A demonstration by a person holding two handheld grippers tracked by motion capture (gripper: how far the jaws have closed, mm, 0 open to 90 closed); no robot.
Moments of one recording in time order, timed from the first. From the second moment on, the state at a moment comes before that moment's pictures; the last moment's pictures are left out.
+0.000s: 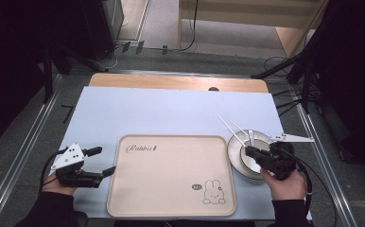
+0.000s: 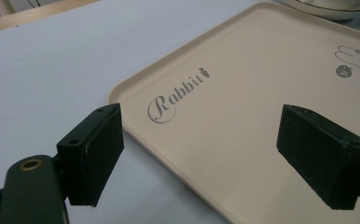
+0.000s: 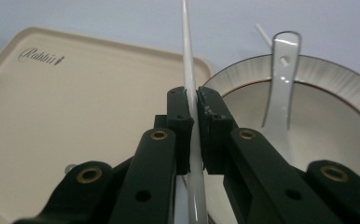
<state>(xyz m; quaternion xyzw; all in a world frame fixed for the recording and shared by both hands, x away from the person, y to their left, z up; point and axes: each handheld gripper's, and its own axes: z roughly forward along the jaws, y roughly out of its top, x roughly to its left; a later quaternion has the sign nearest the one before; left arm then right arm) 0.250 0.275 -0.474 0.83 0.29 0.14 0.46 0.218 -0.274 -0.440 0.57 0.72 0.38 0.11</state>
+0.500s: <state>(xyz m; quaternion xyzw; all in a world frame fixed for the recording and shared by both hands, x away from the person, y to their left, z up) 0.250 0.275 -0.474 0.83 0.29 0.14 0.46 0.213 -0.227 -0.475 0.57 0.74 0.35 0.08</state>
